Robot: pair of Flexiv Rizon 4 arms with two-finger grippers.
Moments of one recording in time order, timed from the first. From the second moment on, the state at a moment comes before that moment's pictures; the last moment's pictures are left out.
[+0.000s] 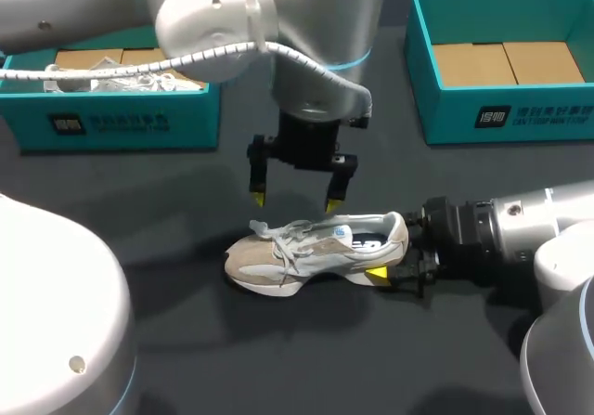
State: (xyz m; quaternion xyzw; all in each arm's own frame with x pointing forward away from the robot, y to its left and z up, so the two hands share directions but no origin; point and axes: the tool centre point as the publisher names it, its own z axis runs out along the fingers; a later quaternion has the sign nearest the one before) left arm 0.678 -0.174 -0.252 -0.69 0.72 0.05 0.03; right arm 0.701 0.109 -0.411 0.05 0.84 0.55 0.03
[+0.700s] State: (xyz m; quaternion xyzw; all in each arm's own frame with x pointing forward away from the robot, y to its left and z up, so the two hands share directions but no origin) left arm 0.685 -0.226 -0.310 -0.73 0.67 0.14 0.03; right arm 0.701 0.109 -0.411 0.05 0.84 0.55 0.03
